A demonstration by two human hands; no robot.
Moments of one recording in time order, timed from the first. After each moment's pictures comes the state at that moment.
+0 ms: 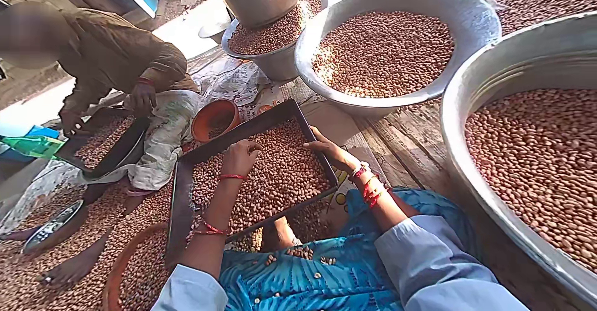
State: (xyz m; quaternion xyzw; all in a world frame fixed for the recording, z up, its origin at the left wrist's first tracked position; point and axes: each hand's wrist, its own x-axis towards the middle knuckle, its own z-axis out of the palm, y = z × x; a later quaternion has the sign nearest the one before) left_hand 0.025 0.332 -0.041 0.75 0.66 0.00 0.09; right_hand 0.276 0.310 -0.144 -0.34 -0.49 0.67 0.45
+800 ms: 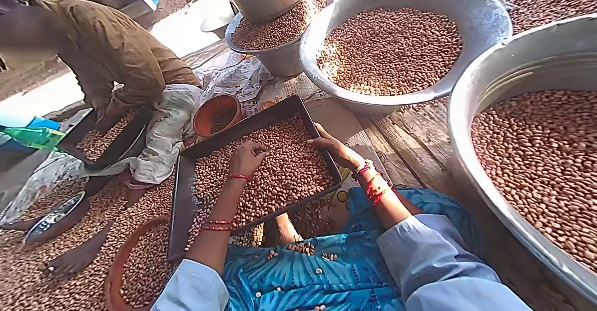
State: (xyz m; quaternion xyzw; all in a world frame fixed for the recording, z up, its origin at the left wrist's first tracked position) left_hand 0.011 0.333 -0.067 0.74 0.66 0.03 0.13; right_hand 0.276 0.307 -0.140 -0.36 -0.48 0.67 0.44
